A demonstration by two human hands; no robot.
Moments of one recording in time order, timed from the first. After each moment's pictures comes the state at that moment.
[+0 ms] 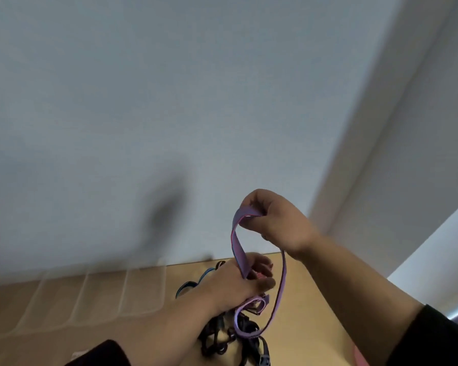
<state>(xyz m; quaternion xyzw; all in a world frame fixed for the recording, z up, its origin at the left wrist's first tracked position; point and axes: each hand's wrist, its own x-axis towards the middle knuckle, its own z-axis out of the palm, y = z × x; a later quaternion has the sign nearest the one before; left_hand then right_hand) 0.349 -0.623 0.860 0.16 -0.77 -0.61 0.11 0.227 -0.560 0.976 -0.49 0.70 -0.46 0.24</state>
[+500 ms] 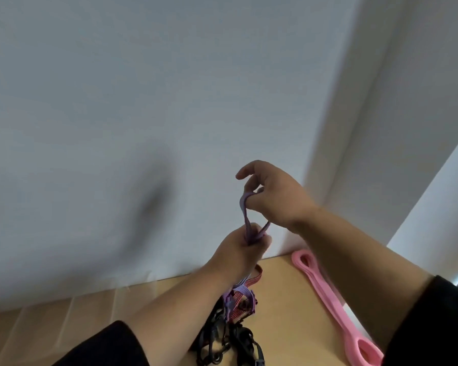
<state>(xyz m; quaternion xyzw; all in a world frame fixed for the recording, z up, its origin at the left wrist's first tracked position) 0.323 -0.619 0.919 0.16 -0.79 -0.55 0.21 0.230 -0.549 1.039 -0.51 0.75 -0.41 0.10</state>
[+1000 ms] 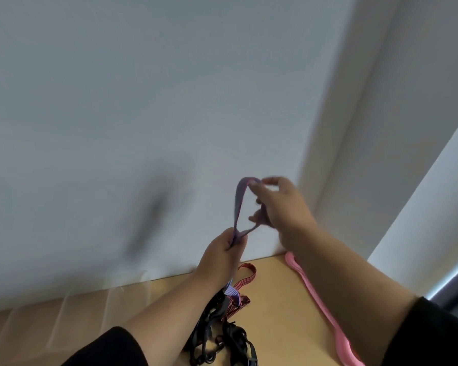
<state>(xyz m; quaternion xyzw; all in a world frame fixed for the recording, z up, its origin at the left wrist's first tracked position) 0.324 -0.630 0.886 0.21 -0.76 -0.56 0.27 0.231 -0.540 1.013 -0.26 0.70 -0.63 0.21</state>
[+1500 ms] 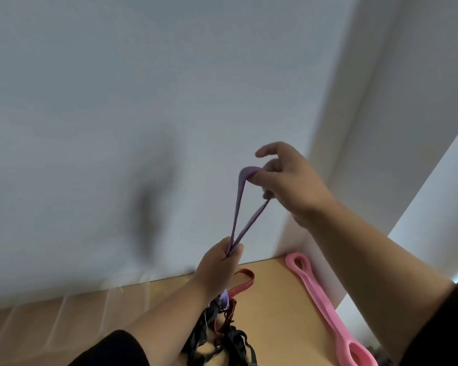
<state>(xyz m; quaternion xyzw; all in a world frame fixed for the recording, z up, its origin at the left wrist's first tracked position) 0.326 -0.633 0.869 0.24 -0.79 -0.52 0.23 0.225 -0.532 1.066 -0.45 0.70 -0.54 0.11</state>
